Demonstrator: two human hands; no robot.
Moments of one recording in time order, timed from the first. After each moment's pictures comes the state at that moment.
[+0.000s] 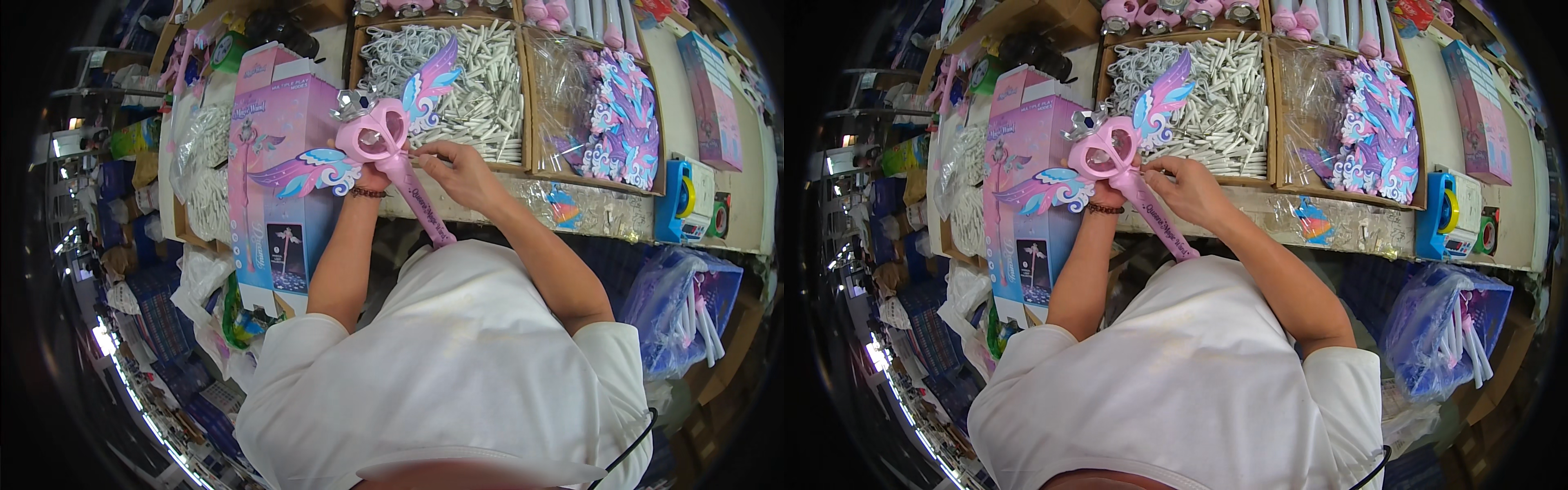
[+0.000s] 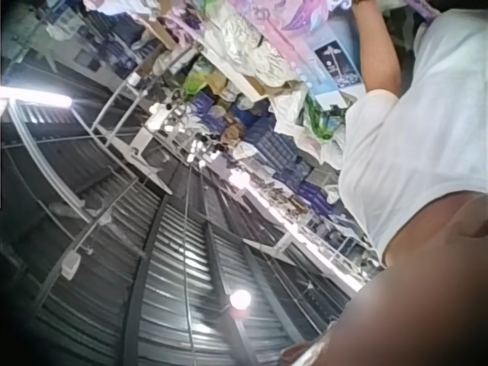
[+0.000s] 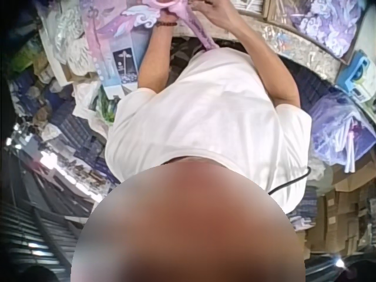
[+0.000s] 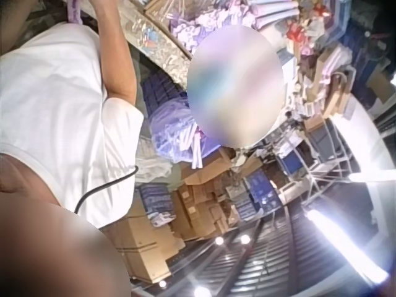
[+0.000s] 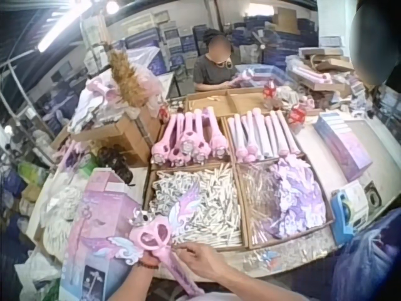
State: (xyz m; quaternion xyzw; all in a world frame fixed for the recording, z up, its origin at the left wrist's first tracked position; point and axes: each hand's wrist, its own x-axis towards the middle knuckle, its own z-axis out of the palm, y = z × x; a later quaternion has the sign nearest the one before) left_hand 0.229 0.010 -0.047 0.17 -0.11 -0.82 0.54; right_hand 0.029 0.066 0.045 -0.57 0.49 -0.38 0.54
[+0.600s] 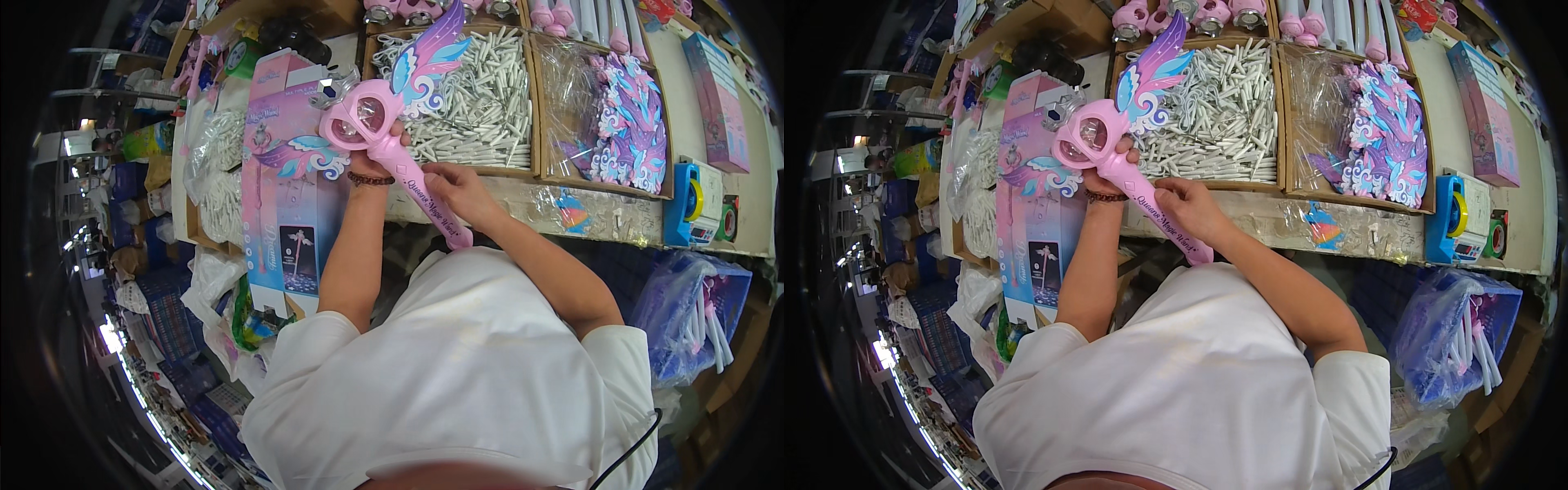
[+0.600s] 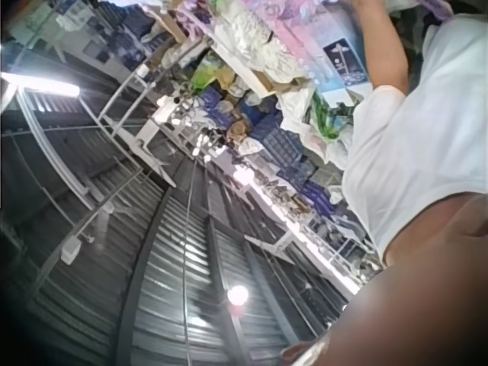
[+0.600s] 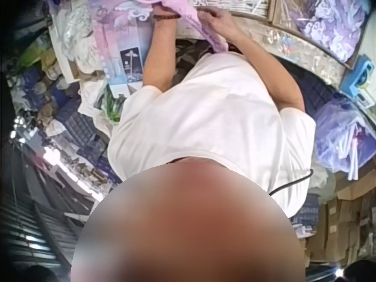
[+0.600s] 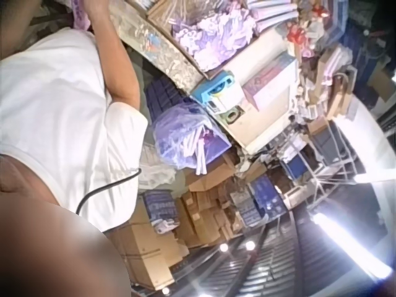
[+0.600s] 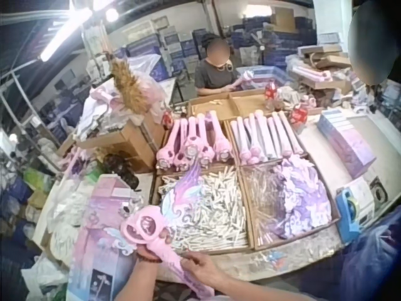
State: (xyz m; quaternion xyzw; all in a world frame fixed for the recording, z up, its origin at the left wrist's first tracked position) left_hand 0.222 -0.016 -0.003 -0.06 -0.19 -0.85 0.49; right_hand 0.047 0.087 0.022 -0.41 0.47 -0.40 0.67
